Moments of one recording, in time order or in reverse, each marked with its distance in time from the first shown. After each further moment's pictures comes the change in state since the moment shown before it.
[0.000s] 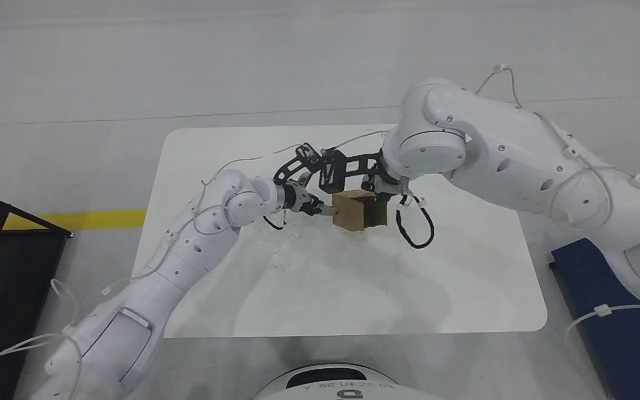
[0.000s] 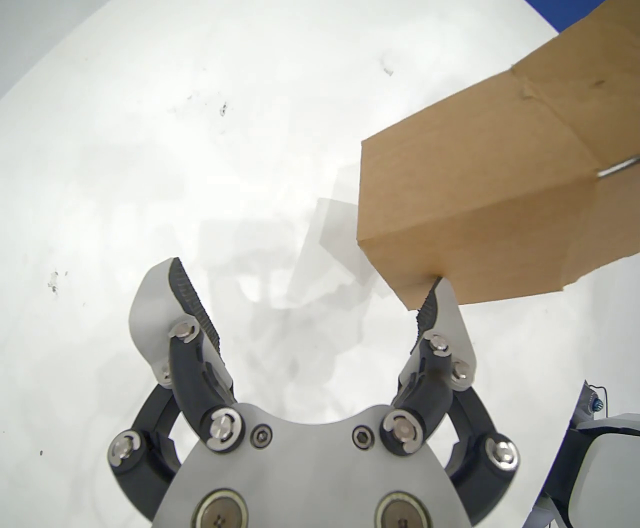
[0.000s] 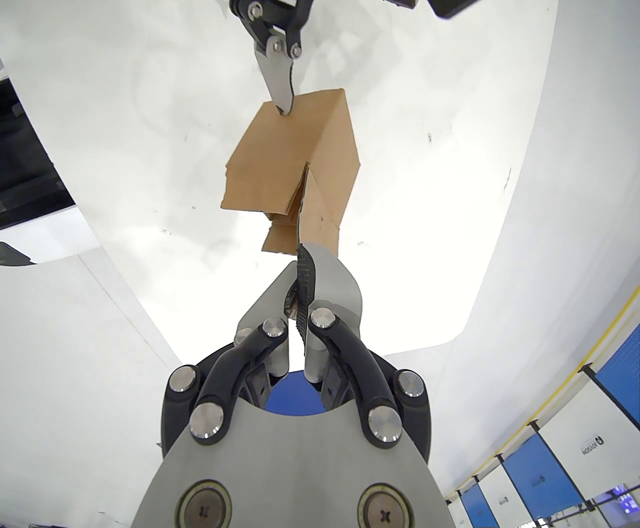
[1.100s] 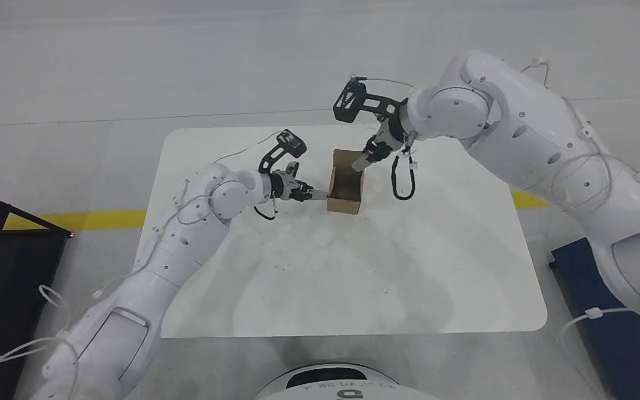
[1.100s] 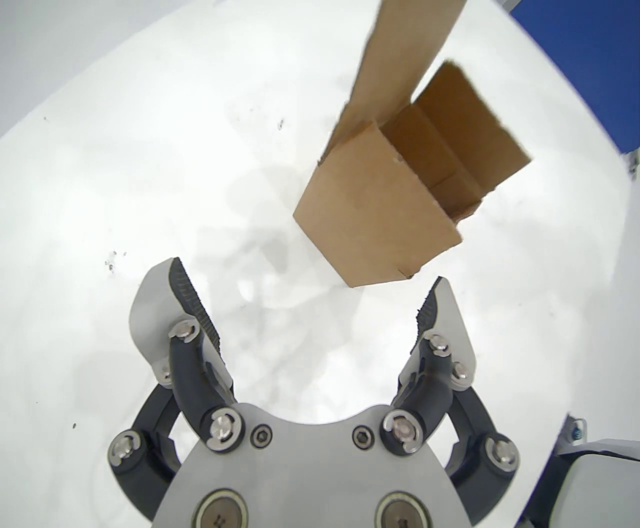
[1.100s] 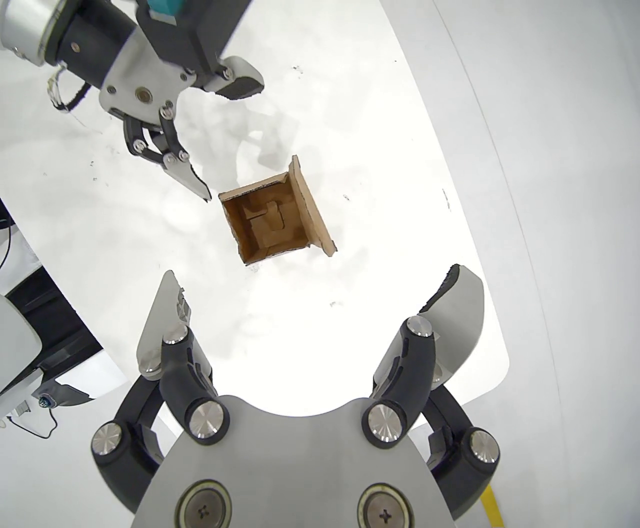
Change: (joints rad) left arm 0.024 0.018 -0.137 0.021 -0.104 0.005 -0.022; right arm -0.088 0.010 0.166 0.238 -0.044 0.069 -0.289
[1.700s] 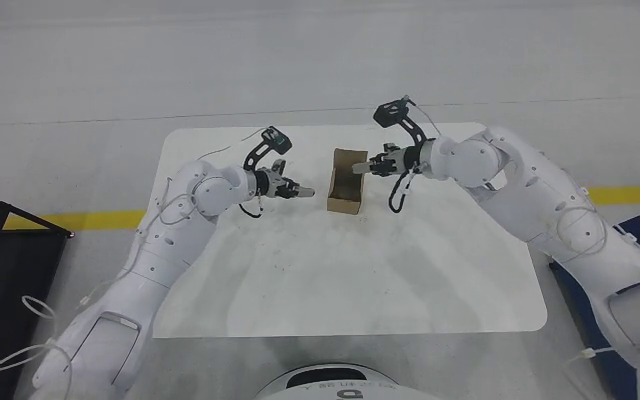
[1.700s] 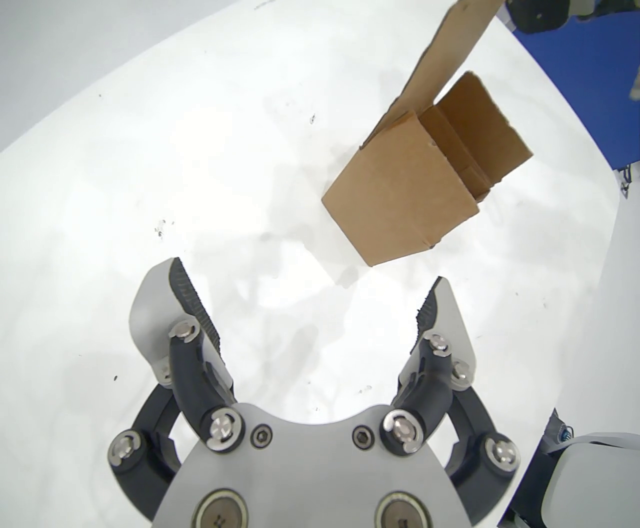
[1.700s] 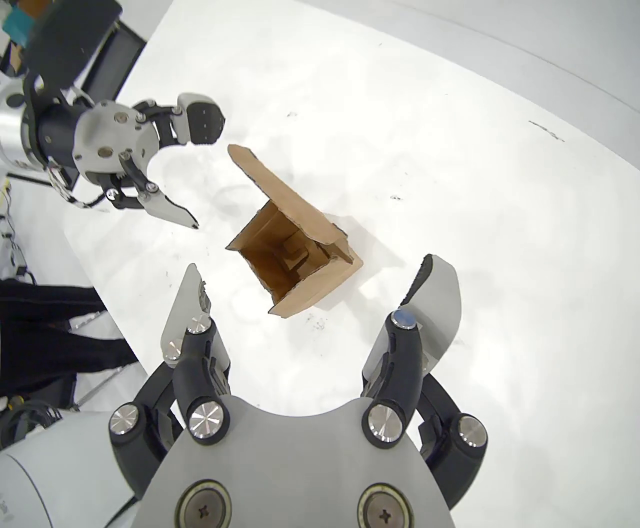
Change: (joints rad) left arm 0.004 0.021 -0.041 -0.014 0.028 -0.023 -0.063; right arm -0.429 0.139 0.241 -0.057 0.190 0.261 -0.409
